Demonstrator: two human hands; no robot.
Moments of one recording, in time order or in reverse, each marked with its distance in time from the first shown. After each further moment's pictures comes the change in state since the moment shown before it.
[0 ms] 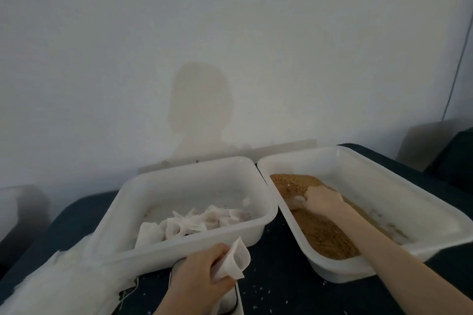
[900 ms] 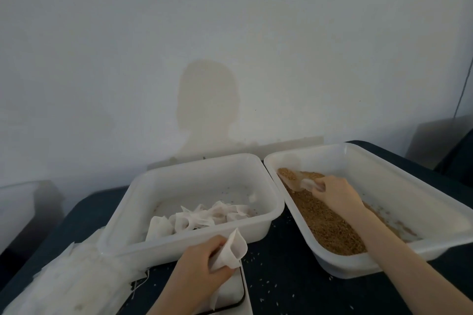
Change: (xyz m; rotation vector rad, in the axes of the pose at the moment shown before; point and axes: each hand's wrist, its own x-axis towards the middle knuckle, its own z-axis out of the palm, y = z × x) left_hand -0.008 -0.006 -0.013 -0.038 0.019 0.040; right_hand -0.013 0.016 -0.003 0.297 0.211 -0.037
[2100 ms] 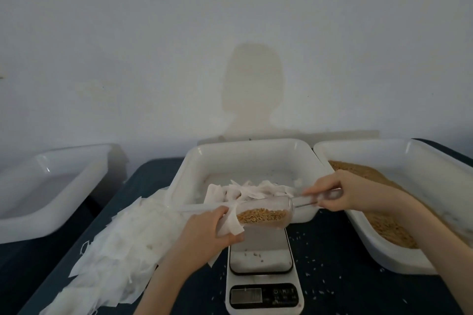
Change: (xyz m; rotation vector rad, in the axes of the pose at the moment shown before) left_hand -0.039 -0.044 -0.057 0.151 0.074 -0.191; right_hand -0.054 -0.090 -0.013 0.398 -0.576 -0.677
